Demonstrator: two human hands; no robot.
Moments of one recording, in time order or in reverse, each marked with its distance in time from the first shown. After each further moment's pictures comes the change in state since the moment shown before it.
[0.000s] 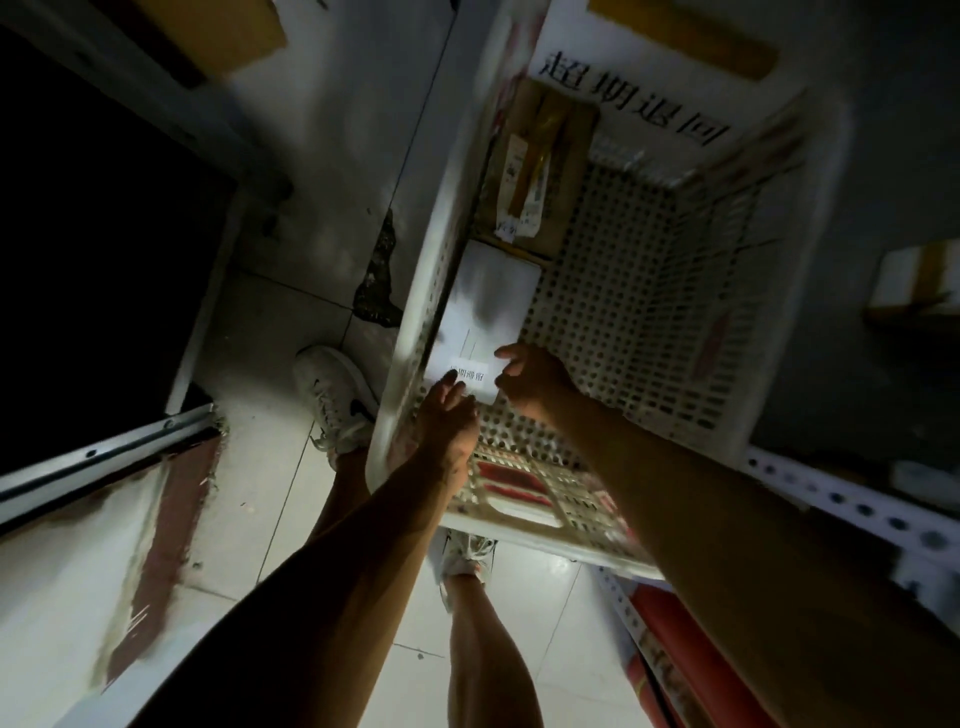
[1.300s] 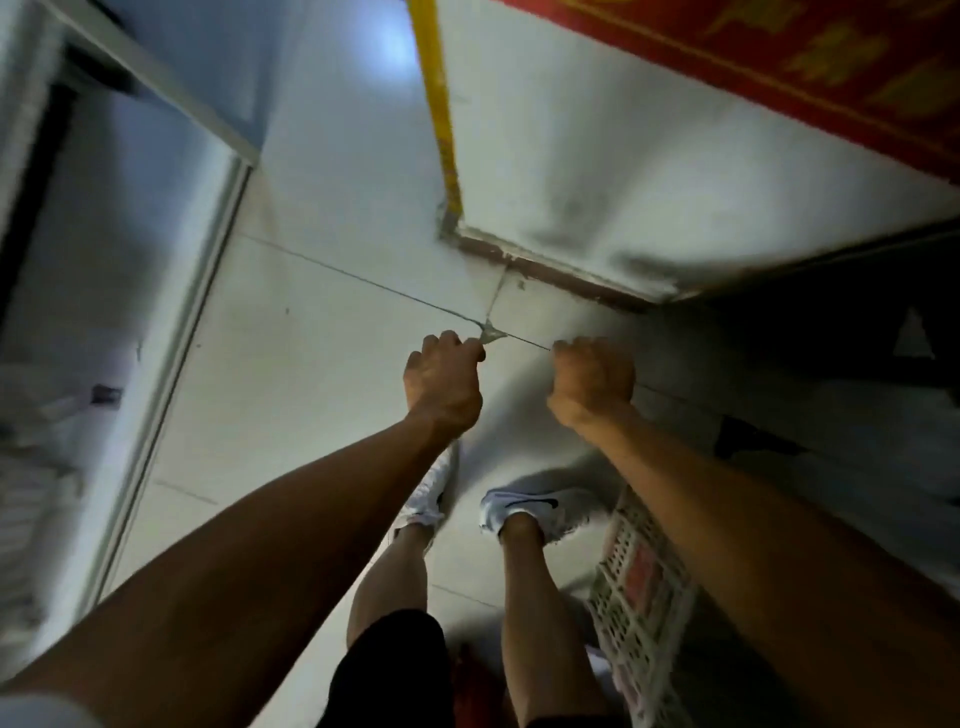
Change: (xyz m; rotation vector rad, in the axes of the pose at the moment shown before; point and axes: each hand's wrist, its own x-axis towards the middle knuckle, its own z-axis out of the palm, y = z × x) left_hand -0.332 -0.290 -0.331 0.174 0.890 -0.183; right_hand -0.328 -0.098 0.434 -2.083 -0.204 -1.154
